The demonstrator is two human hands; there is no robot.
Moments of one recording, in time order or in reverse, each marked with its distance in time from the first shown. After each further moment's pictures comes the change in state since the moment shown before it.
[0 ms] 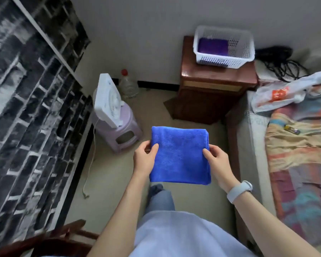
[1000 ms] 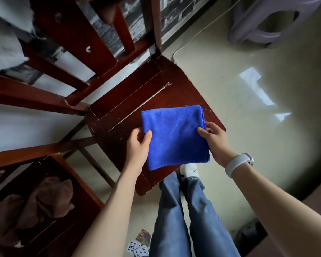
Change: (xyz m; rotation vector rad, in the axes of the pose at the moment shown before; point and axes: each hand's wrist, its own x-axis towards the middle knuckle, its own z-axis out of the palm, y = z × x) left_hand -0.265 -0.544 -0.346 -0.359 0.528 -0.508; right_hand -0.306 0.337 0.420 -0.421 -0.607 0.300
